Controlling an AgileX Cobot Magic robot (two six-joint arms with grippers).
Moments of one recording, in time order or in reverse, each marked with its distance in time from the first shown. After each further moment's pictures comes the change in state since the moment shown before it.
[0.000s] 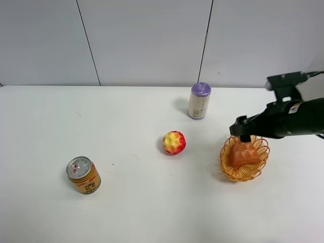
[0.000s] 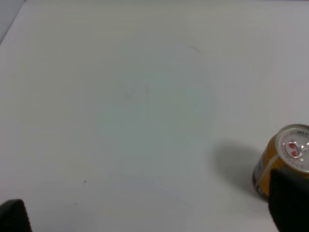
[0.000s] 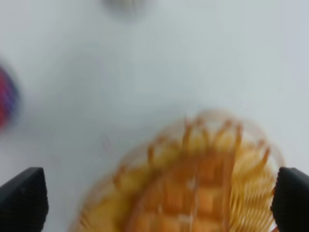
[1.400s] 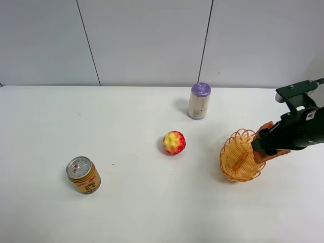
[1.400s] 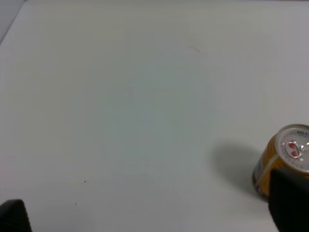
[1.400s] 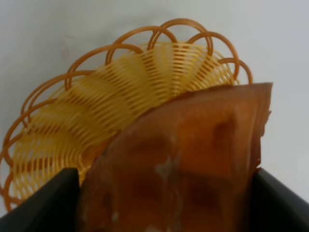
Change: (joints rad) left arm 0.000 0.000 0.000 0.000 0.000 0.000; right arm -0.097 0.097 -0.002 -0.092 0.184 -0.089
